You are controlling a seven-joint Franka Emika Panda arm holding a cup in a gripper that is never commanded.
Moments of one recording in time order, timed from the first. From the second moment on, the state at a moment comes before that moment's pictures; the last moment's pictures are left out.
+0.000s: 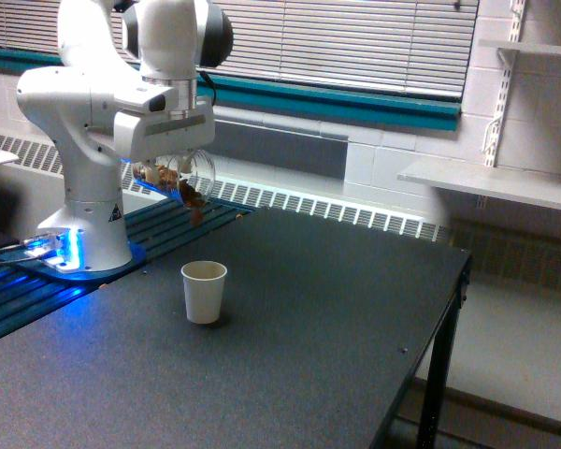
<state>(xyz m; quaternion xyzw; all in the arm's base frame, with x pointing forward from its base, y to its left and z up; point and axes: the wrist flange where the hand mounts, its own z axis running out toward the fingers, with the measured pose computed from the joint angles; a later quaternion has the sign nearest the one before) 0.253 -0.091 0.353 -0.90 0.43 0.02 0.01</state>
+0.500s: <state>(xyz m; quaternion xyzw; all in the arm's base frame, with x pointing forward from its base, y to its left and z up) 0.252 -0.096 0.353 -0.90 0.43 0.02 0.01</state>
